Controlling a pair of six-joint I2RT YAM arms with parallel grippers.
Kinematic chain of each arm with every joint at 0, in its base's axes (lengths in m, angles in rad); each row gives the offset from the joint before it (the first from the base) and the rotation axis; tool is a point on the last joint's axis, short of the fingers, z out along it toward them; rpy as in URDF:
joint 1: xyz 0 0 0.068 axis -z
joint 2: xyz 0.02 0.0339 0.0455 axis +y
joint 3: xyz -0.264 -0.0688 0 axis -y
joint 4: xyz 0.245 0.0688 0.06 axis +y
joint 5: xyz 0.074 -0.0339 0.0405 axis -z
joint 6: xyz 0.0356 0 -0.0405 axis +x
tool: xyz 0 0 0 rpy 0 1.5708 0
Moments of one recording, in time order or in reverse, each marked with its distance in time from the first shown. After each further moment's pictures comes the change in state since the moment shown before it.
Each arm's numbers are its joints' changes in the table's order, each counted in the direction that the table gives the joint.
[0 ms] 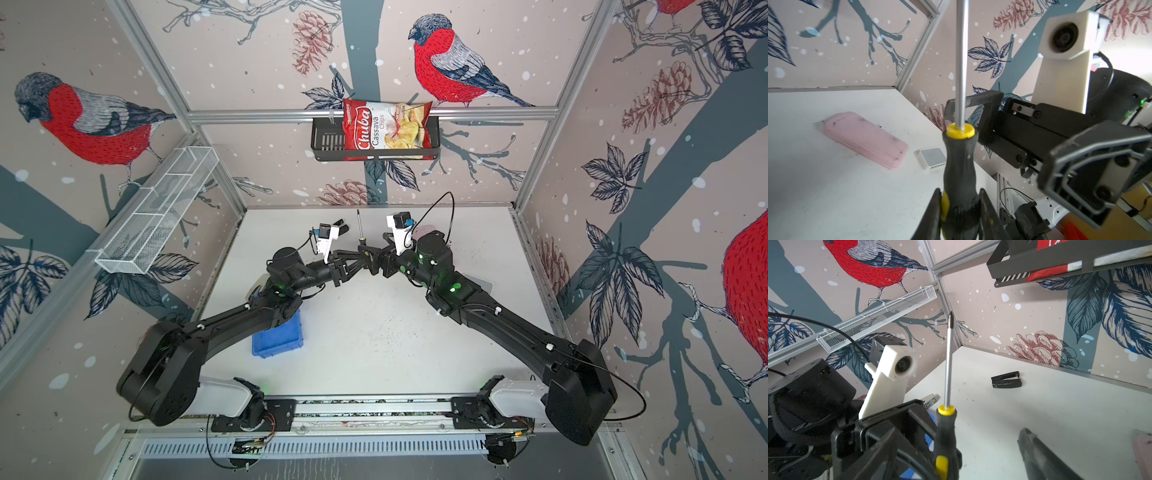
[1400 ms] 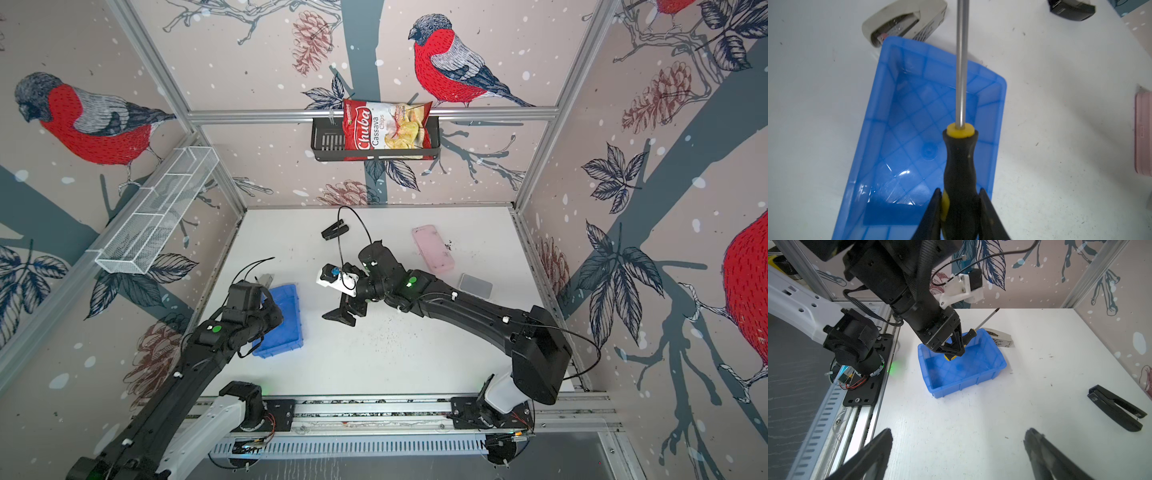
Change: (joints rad) left arm -0.324 -0.554 -0.125 1.465 -0.783 -0.081; right arm -0.232 0.267 0.251 0.438 -0.315 -0.656
